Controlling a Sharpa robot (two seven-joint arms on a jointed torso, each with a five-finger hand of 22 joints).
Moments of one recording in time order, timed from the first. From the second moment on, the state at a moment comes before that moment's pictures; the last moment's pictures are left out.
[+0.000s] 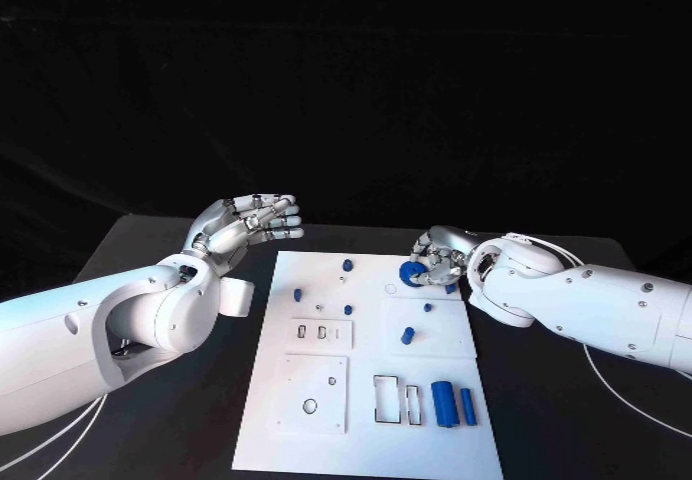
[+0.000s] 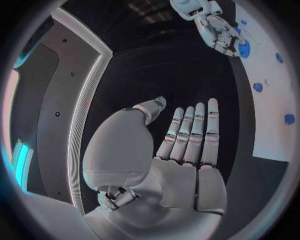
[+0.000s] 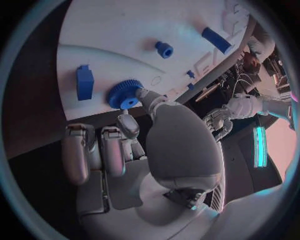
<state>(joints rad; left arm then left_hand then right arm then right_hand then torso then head) 1.25 -0.96 -0.04 1.68 0.00 -0.39 0.51 1.27 -0.14 0.53 0.07 0.05 0.80 0.20 0.28 0.20 0.94 0.21 0.09 0.07 0.88 0.17 0.26 0.20 0.17 0.83 0.26 0.38 0.14 1.31 -0.73 -0.15 1.37 -1.31 -0.29 -0.26 1.31 -0.21 0.41 0.13 0.23 0.78 0.17 0.28 0.50 1.23 0.09 1.24 1.11 1.47 0.00 1.53 1.31 0.05 1.46 0.12 1.48 1.31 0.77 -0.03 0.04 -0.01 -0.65</state>
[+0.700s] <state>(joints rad) 1.25 -0.96 -0.04 1.68 0.00 -0.39 0.50 1.27 -0.14 0.53 0.07 0.05 0.80 0.20 0.28 0.20 0.94 0.21 0.09 0.07 0.88 0.17 0.26 0.21 0.17 0.83 0.26 0.38 0.14 1.30 -0.74 -0.15 1.40 -1.42 -0.31 -0.26 1.34 -0.20 0.49 0.10 0.21 0.86 0.16 0.33 0.50 1.27 0.06 1.28 1.17 1.47 0.00 1.54 1.31 0.04 1.47 0.11 1.50 1.31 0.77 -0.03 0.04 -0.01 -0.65</state>
